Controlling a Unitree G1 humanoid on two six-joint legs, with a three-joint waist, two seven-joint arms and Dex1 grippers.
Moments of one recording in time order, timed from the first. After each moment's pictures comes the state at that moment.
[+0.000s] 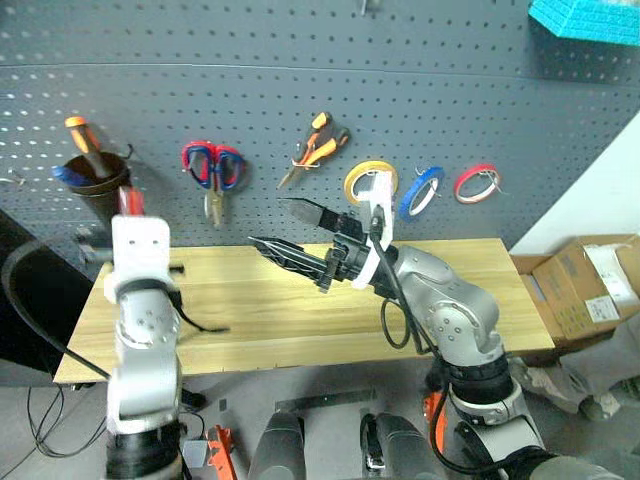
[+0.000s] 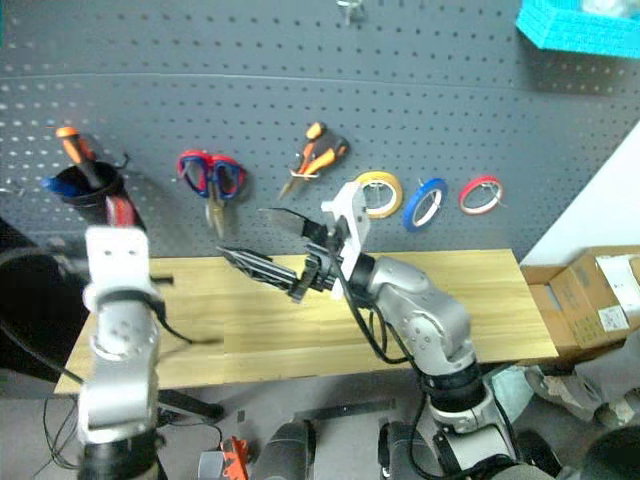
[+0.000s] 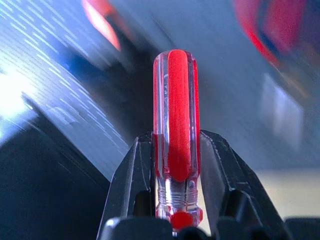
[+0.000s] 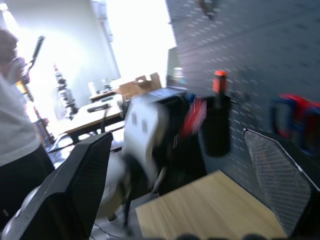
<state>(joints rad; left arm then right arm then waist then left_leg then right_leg) -0.33 0.41 0.28 -0.34 0.26 0.49 0.16 -0.59 0.02 0.22 -0.25 0.58 0.59 0.62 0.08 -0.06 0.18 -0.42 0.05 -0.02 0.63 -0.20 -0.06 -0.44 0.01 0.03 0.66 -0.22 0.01</state>
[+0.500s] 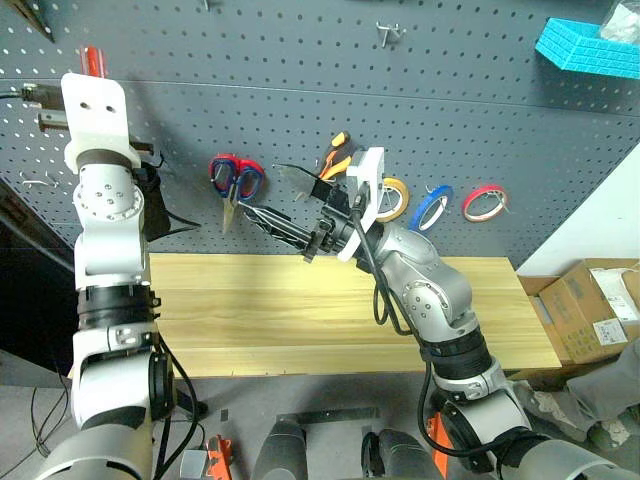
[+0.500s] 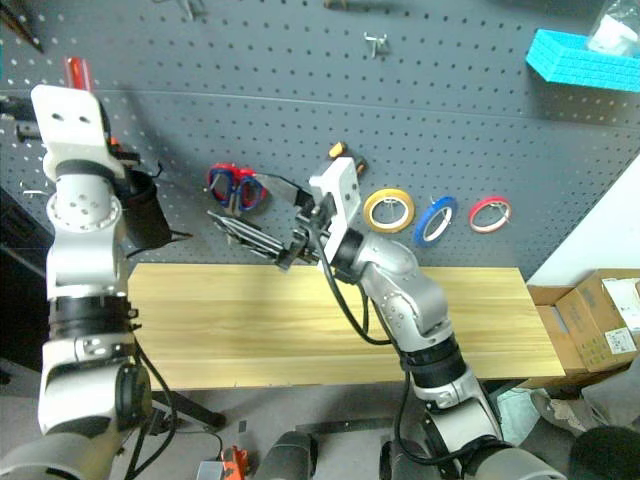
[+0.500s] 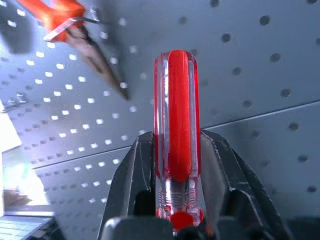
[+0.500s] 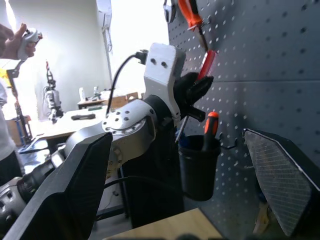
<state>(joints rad) -0.91 0.57 0.24 0.50 0.17 0.06 0.07 -0.68 0.05 0.19 -0.10 0.49 0.40 0.61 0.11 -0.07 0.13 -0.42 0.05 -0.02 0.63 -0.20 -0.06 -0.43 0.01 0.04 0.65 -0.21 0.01</state>
